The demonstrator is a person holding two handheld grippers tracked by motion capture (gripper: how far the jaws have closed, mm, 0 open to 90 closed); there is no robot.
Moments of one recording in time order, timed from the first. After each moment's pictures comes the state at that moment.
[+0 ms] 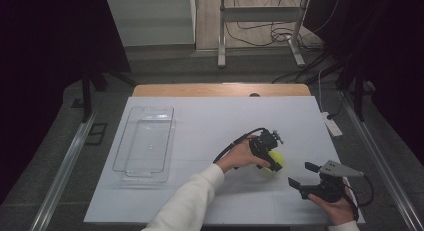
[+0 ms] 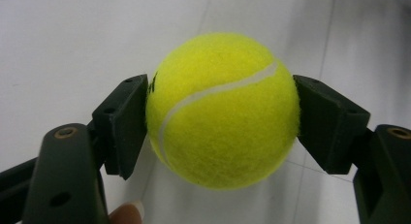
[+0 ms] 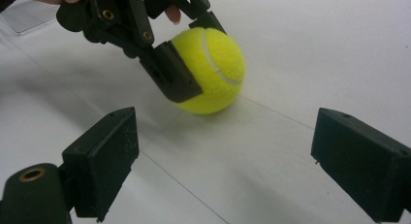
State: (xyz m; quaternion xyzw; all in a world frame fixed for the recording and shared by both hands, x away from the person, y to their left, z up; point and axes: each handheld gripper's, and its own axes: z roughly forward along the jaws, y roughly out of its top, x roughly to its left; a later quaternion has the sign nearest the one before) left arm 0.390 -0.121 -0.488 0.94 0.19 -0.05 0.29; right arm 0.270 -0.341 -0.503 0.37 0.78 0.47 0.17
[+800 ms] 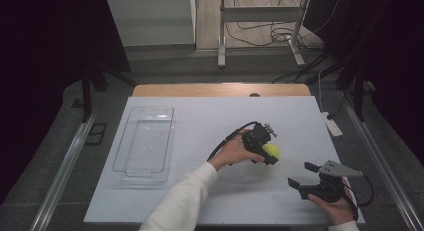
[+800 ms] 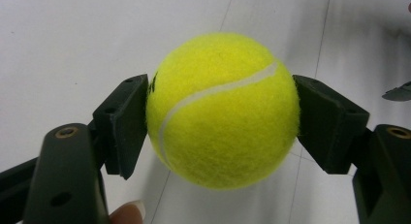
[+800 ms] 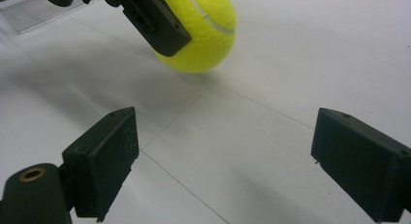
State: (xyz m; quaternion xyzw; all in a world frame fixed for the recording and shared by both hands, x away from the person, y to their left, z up) left arm 0.390 -0.097 -0.467 0.92 0.20 -0.03 0.32; right arm 0.270 -0.339 -0.503 0.37 0.78 0.47 0.17
